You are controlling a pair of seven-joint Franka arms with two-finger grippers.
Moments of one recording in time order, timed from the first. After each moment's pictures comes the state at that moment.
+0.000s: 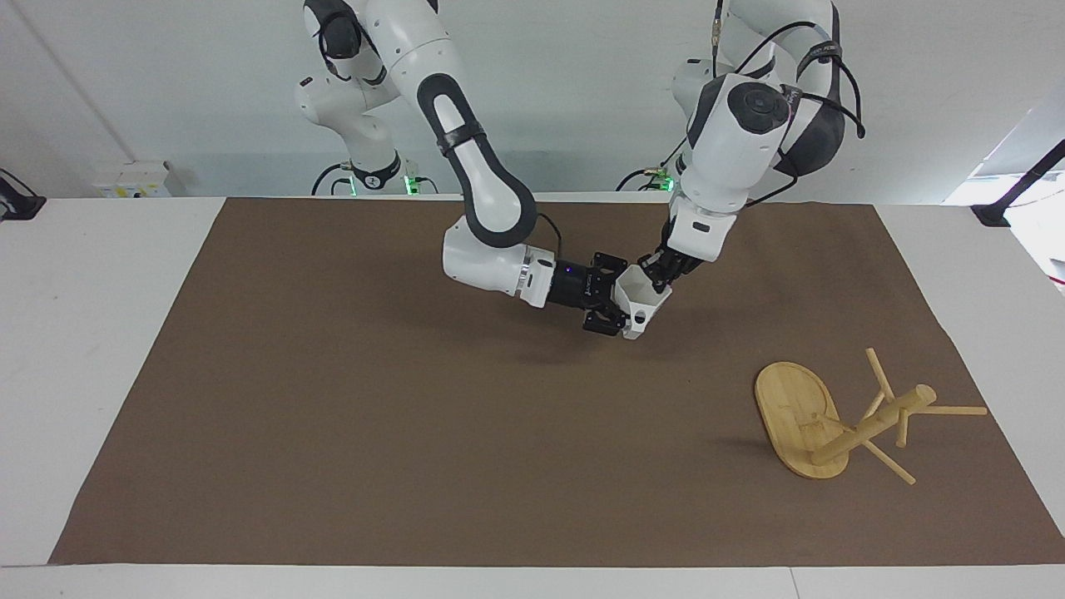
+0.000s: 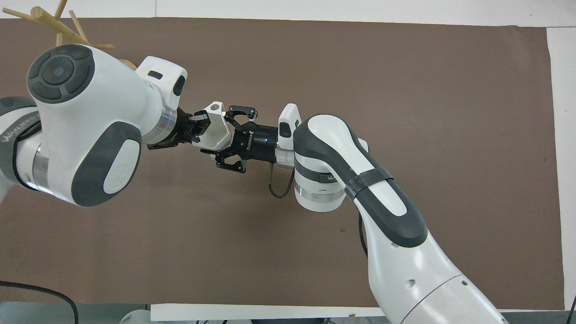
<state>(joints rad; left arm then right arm) -0.62 0.06 0.13 -1.82 -0.11 1.92 -0.75 0.63 0.44 0.00 -1.81 2.01 2.32 -2.29</state>
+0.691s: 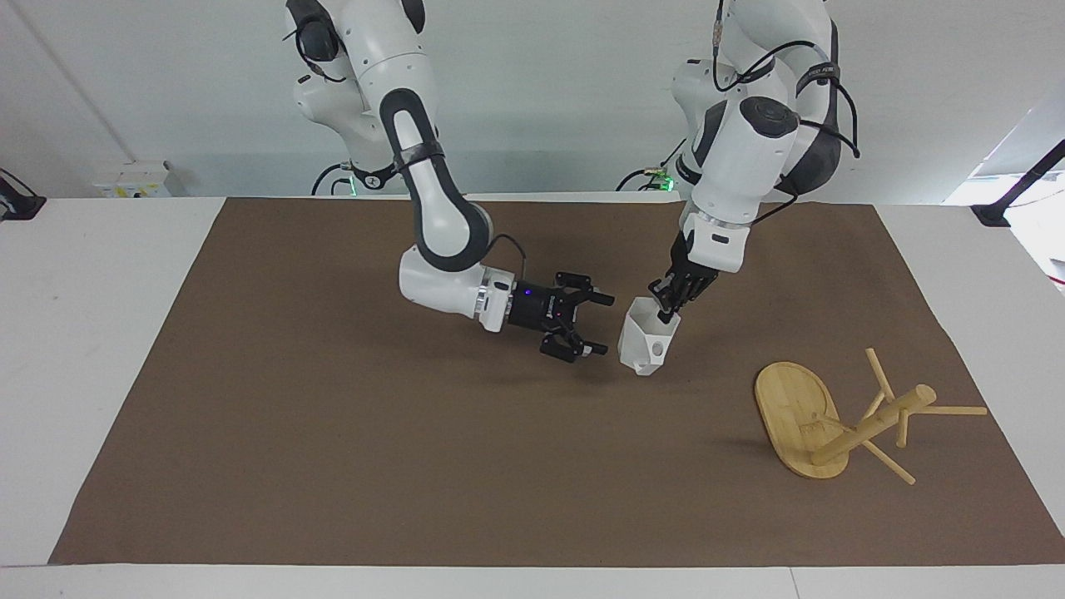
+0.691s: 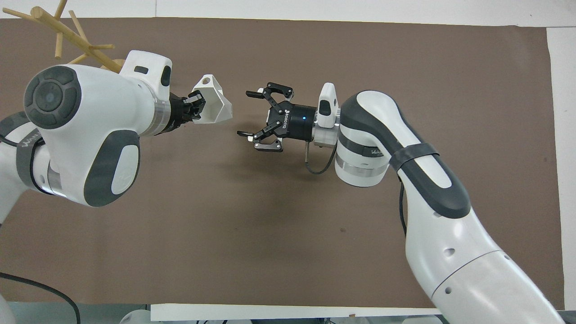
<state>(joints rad) -0.60 0.05 0.14 -1.97 -0.12 2.32 -0.83 0.41 0.44 -0.01 -1.83 1.83 2.11 -2.30</state>
